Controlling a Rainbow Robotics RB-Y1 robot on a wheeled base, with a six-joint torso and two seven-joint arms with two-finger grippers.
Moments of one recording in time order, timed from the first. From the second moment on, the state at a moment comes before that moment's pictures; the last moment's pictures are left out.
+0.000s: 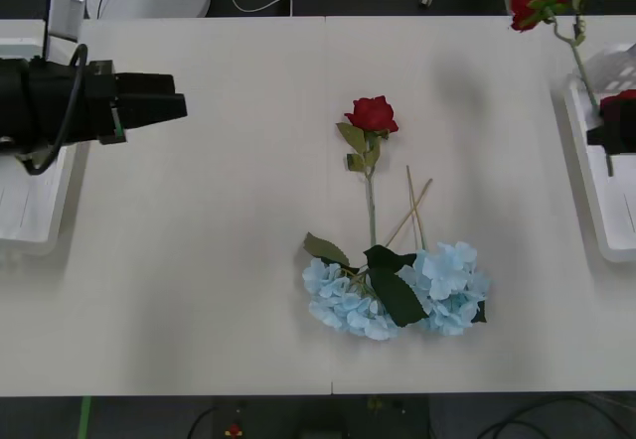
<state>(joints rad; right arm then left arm) -0.39 -0.91 -0.14 -1.60 -1.06 1.40 1.58 -0.37 0.73 0.13 -1.62 1.90 1.25 -2.25</state>
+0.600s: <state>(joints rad) -0.40 -1.01 -0.17 -1.36 -0.52 1.42 1.64 -0.37 0.92 0.21 -1.39 1.82 1.52 -2.73</state>
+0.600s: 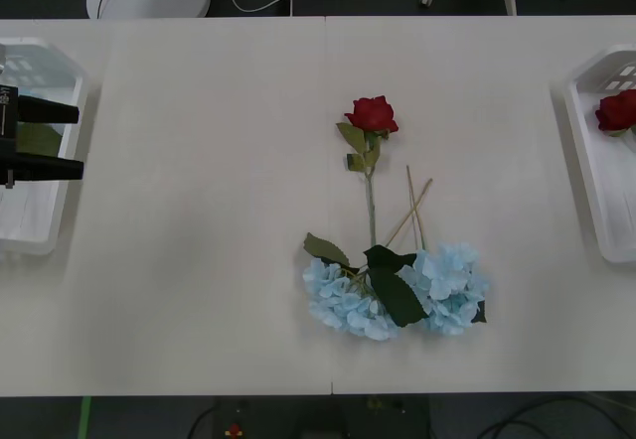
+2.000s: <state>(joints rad) -0.62 -1.01 0.00 -1.21 -0.96 1.61 1.23 -0.37 0.96 0.19 -1.54 1.63 1.52 -2.73</state>
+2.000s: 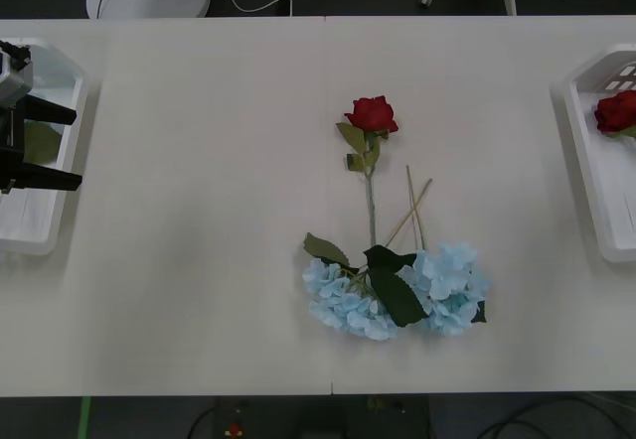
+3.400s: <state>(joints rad) -0.67 -0.78 0.51 -1.80 -0.92 1.61 -1.22 -0.37 0.96 0.18 -1.54 1.63 1.52 -2.73</state>
